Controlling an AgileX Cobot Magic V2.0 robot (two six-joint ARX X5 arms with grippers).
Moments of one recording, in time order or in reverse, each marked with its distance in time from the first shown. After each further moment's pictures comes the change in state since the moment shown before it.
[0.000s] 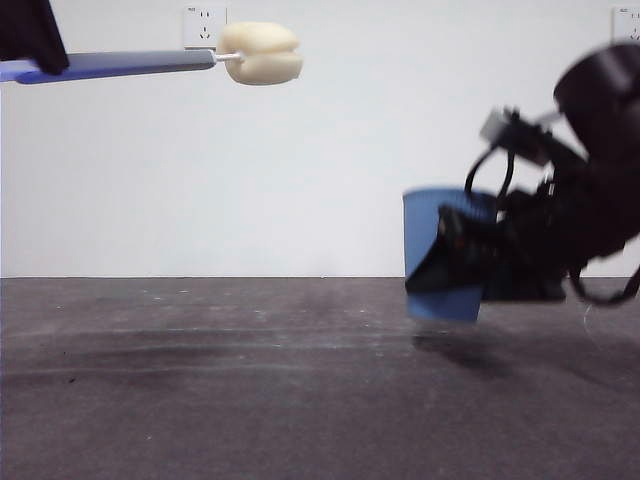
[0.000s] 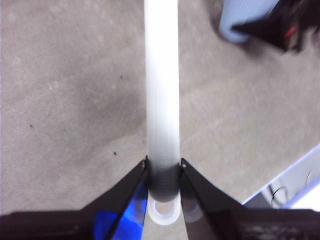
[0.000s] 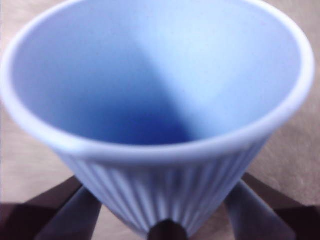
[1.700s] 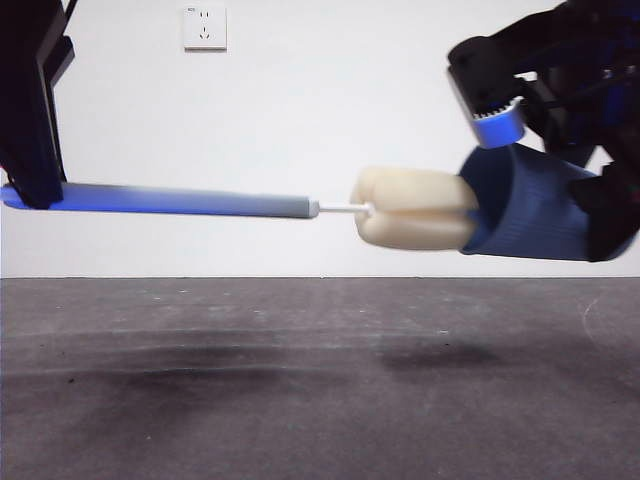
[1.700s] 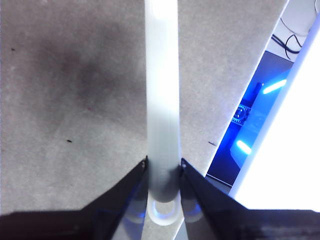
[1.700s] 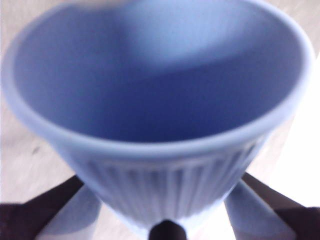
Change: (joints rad) left arm -0.158 0.249 0.000 -0.106 0.027 0.433; right arm 0.336 -0.269 0.344 -1.178 0.935 -1.011
